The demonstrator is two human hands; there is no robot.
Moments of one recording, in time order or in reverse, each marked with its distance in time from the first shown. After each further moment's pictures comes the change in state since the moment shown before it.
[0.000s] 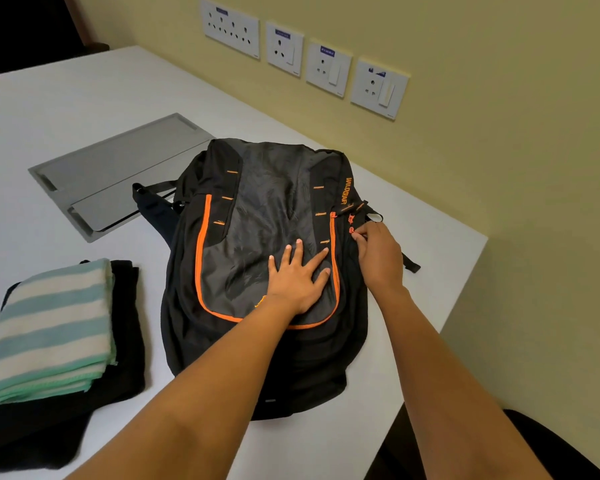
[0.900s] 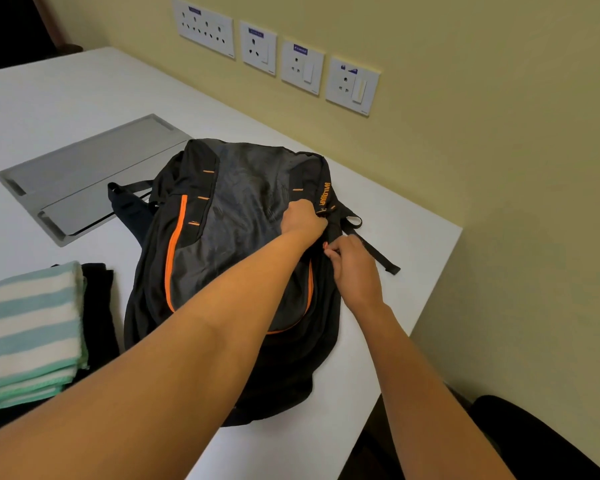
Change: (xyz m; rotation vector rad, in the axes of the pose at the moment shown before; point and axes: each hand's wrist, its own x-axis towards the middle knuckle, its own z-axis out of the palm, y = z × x) left_hand 0.067 0.064 -0.057 -0.367 0.187 -0.174; right_hand -0.043 -0.003 -0.015 0.077 -0.109 -0.109
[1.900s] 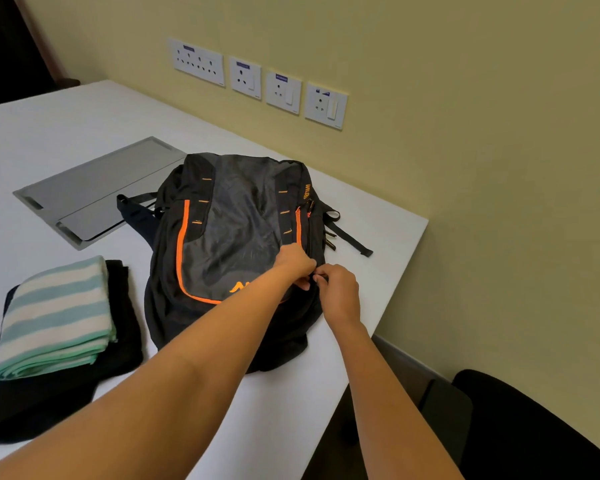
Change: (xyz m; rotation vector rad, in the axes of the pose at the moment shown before) left_hand -0.103 -0.018 0.001 -0.065 -0.339 -0.164; right_hand -0.081 -0.035 -0.015 0.058 -0.013 0.314
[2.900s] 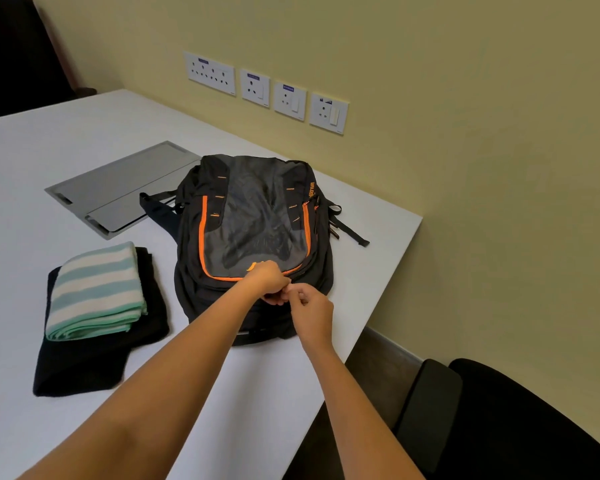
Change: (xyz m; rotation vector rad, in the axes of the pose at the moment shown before) left_hand -0.091 -0.054 -0.032 0.124 -0.091 -0.042; right_hand -0.098 -0.037 0.025 0.493 0.027 0.074
